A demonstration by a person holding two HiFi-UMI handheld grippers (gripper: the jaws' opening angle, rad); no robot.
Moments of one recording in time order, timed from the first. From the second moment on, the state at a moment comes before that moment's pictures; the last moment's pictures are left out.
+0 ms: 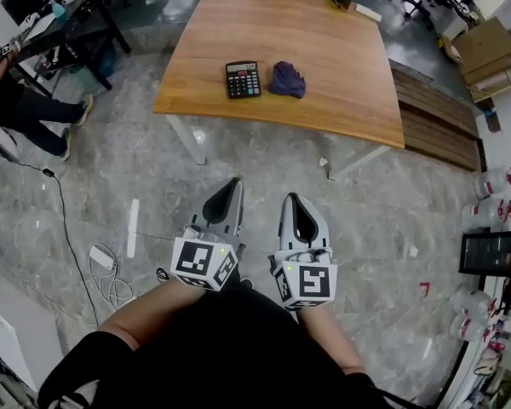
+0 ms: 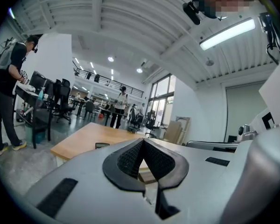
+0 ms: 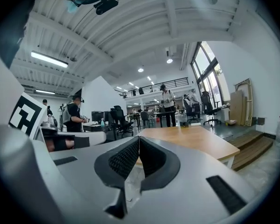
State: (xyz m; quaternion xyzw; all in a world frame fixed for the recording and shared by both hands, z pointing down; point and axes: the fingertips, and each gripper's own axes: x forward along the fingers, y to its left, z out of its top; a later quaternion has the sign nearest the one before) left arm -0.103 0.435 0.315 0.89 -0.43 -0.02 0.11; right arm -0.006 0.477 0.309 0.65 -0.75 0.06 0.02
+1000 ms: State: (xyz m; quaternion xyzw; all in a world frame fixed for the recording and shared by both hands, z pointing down) left arm -0.104 0.140 0.312 0.90 -0.43 -0.03 0.12; right arm -0.011 0.174 0.293 0.65 -0.75 0.04 0.04
